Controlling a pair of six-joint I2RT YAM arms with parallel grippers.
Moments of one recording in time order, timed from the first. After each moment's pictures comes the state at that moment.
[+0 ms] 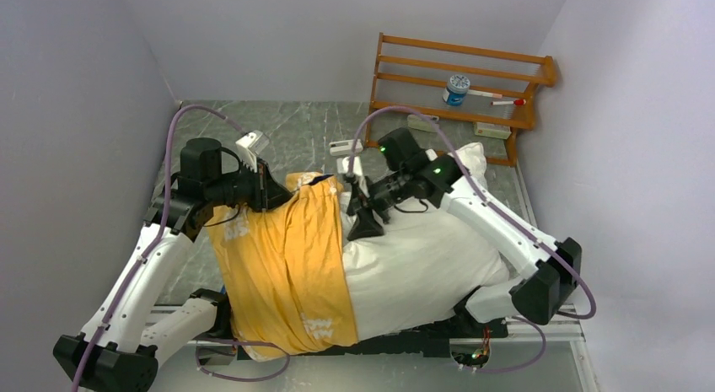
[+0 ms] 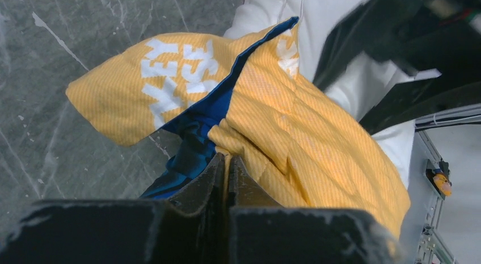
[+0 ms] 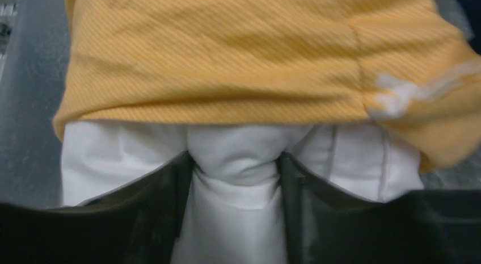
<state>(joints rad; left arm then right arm) -0.29 0.94 1.00 -0.58 0.71 -0.23 0.69 1.37 1.34 -0.86 -0.90 -0.56</state>
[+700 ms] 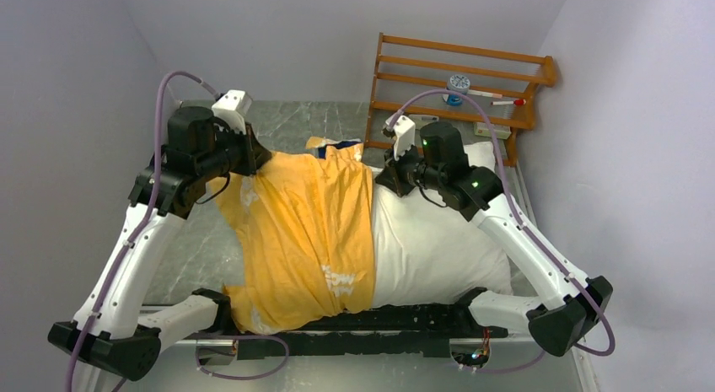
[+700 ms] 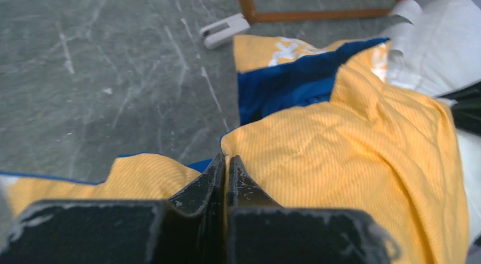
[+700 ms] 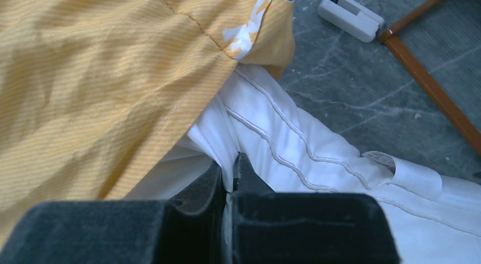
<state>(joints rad) -0.31 1.05 1.31 -0.71 0.23 -0.21 0.58 1.18 1.24 -0.61 -0.27 -0.08</state>
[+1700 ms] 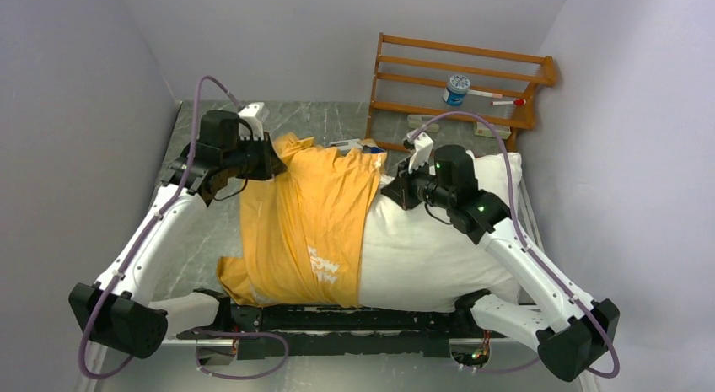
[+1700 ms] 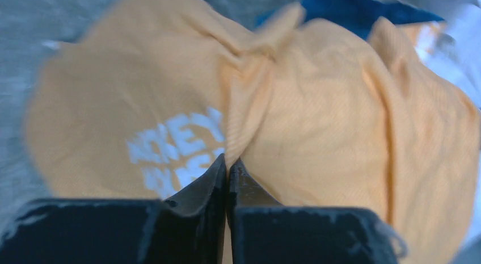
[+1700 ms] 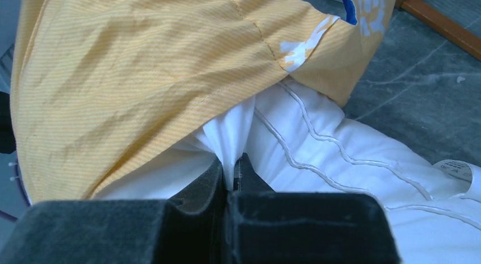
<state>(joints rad) -0.30 1.19 1.17 -0.61 0.35 -0.30 0.54 1.03 0.97 -0.41 -0.30 0.13</state>
